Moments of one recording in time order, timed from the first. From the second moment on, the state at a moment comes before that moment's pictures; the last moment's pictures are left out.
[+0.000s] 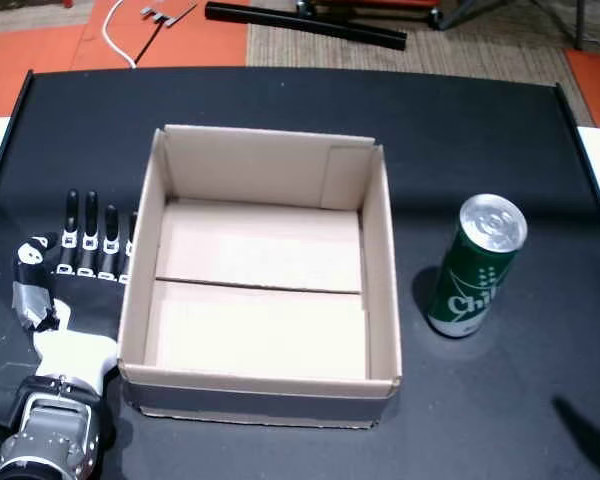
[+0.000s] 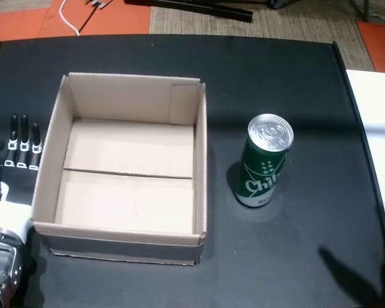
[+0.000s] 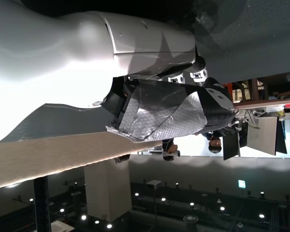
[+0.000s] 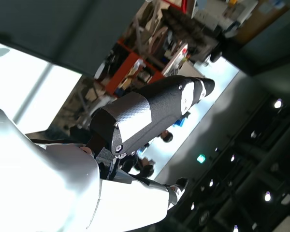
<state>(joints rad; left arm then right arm) -0.70 0.07 0.89 1.31 -0.77 0.06 -0.60 0.02 -0.56 -0.24 0.41 0.03 -0.95 -0.20</state>
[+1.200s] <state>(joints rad) -0.69 0.08 0.89 1.32 -0.77 0.08 -0.61 -0.37 -0.39 -0.13 0.84 -0.05 -0.93 0.11</state>
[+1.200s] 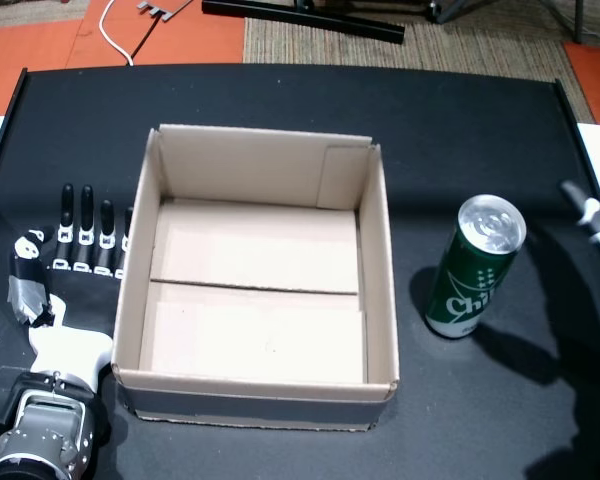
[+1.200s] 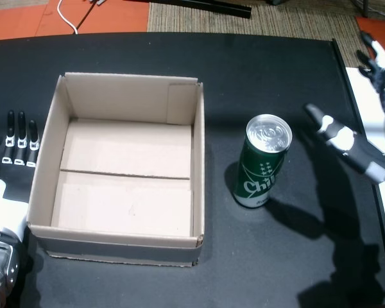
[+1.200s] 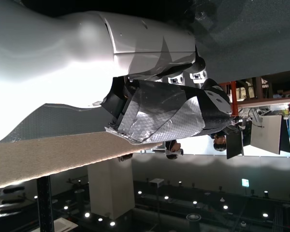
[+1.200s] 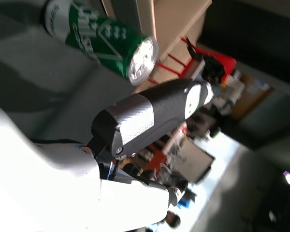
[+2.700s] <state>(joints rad) -0.69 0.09 0.89 1.32 -0.77 0.08 -0.60 -0.44 -0.24 -0.13 1.09 0.04 -0.84 0.33</state>
